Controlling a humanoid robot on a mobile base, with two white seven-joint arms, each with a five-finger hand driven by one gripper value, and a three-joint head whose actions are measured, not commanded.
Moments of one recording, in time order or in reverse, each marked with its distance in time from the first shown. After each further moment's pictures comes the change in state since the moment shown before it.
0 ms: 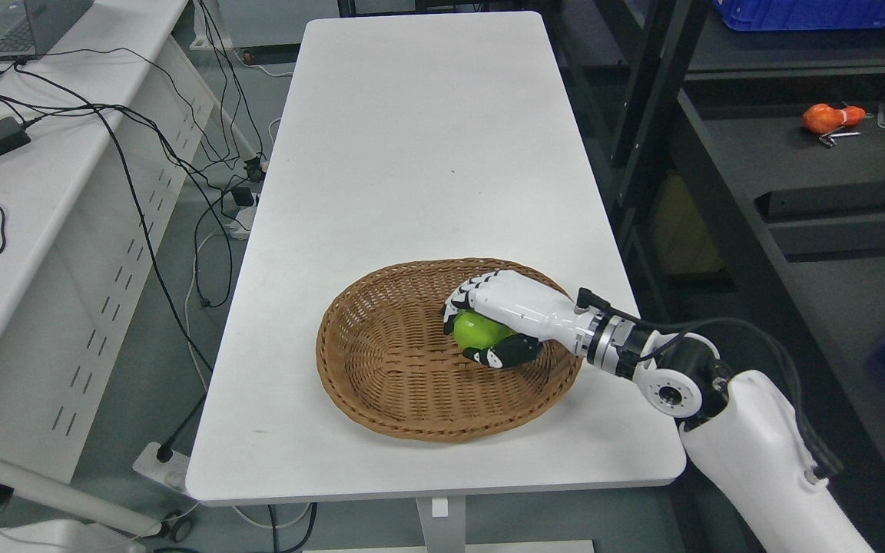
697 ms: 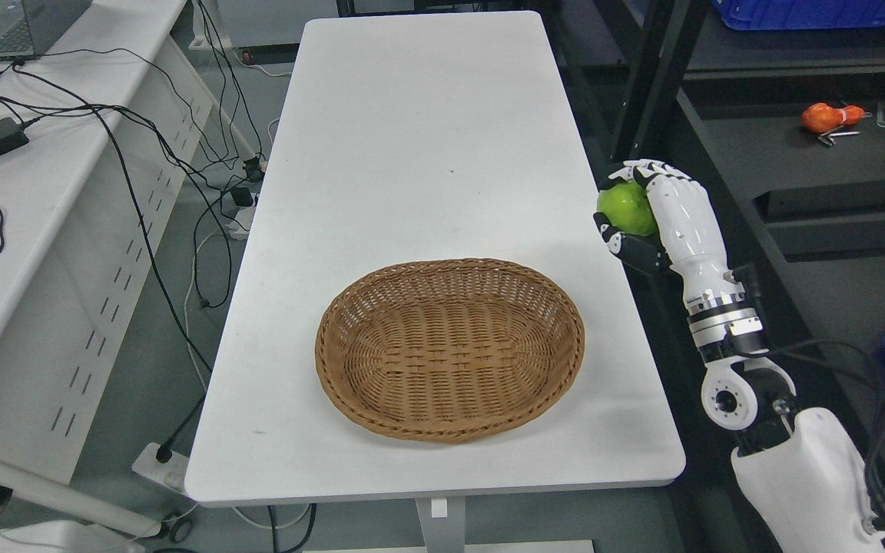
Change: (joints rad) left arm 0.000 0.000 0.000 0.000 0.000 0.000 0.000; right arm 0.157 0.015 -0.222 -0.076 0.019 0.314 -0.621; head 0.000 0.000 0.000
